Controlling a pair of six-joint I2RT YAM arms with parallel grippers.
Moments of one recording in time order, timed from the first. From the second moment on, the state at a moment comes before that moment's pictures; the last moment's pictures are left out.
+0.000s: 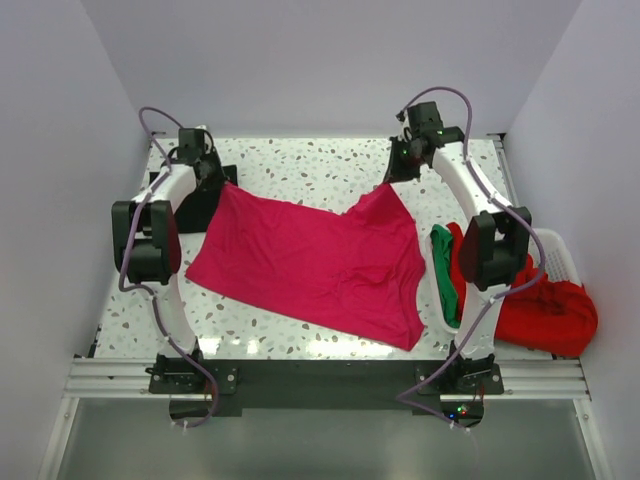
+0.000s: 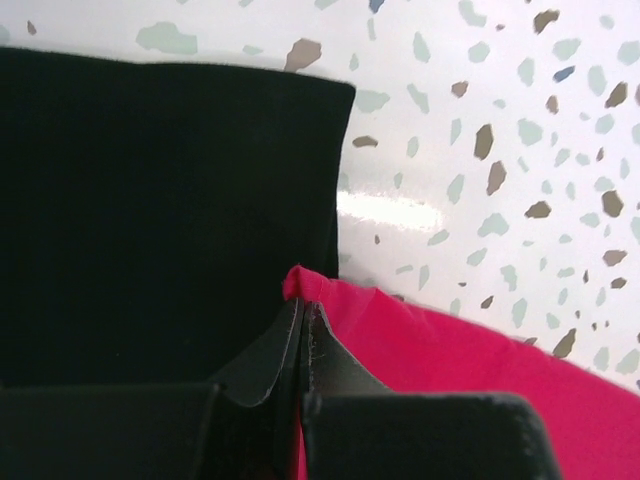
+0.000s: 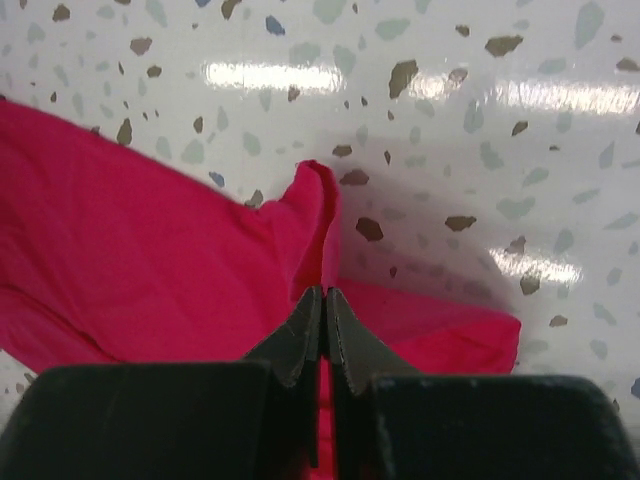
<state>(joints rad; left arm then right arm) 0.02 2.03 1.55 -0.33 0.08 -0.33 0.21 2.04 1.92 -0.84 -0.17 0.29</state>
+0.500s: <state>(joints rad) 0.04 1.97 1.42 -0.34 0.07 -0.25 0.23 1.72 1.63 -0.95 -0.22 0.31</state>
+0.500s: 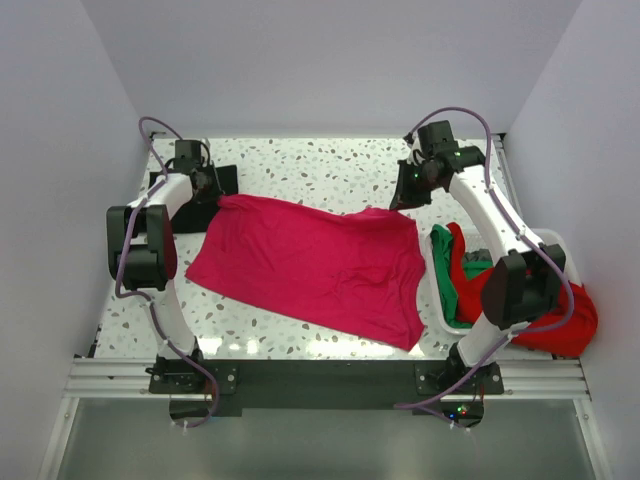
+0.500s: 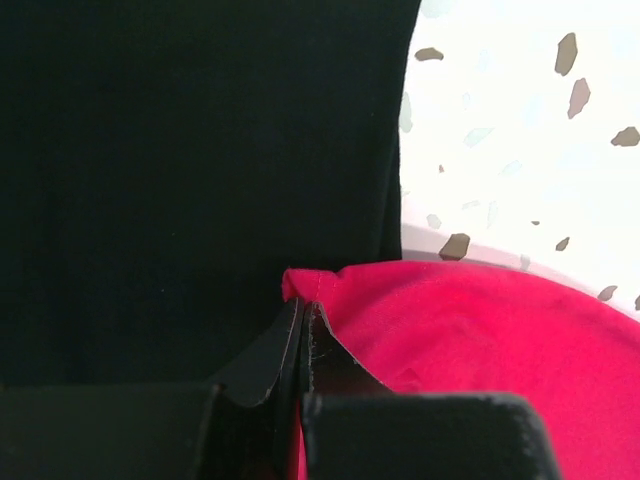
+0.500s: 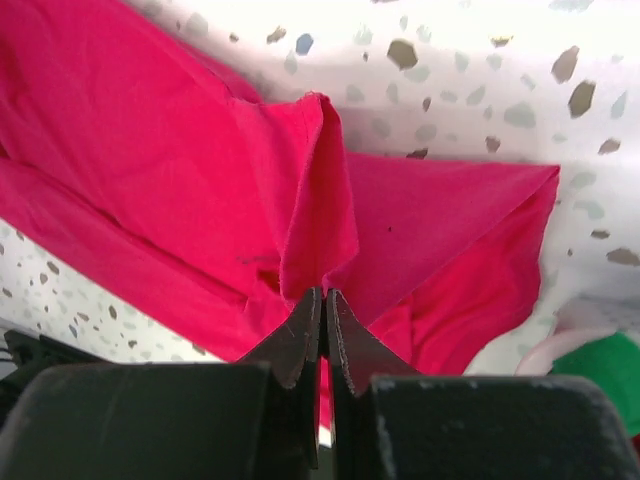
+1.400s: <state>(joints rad) 0.05 1.78 1.17 -0.24 0.02 -0.15 0.39 1.30 1.31 -1.15 -0.17 0.52</state>
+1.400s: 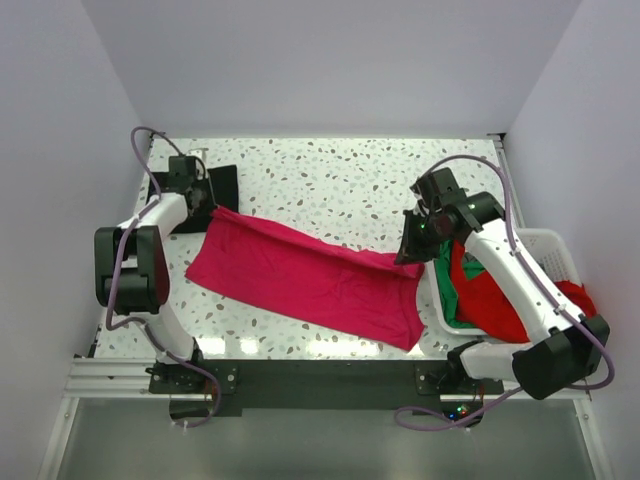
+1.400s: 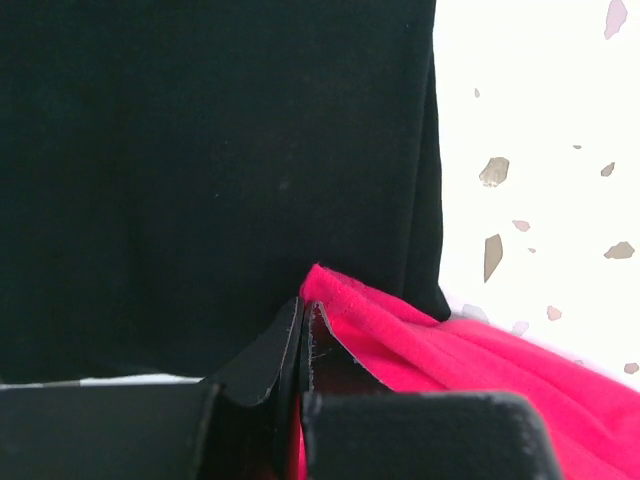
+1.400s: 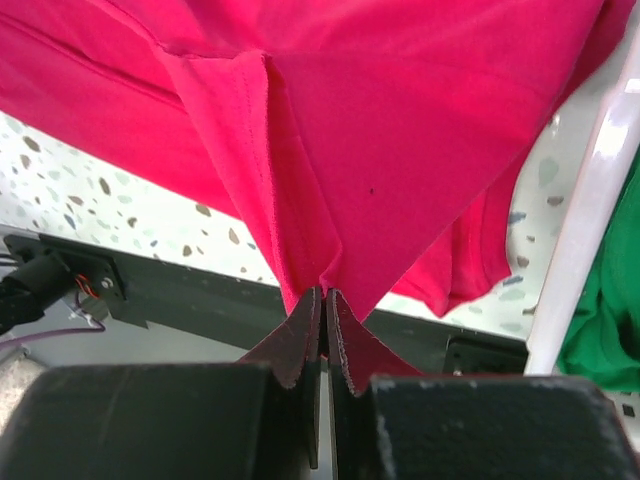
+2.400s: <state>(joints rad) 0.07 1.53 1.00 -0.28 -0.12 -0.38 0.60 1.29 1.09 -1.19 -0.09 0.60</state>
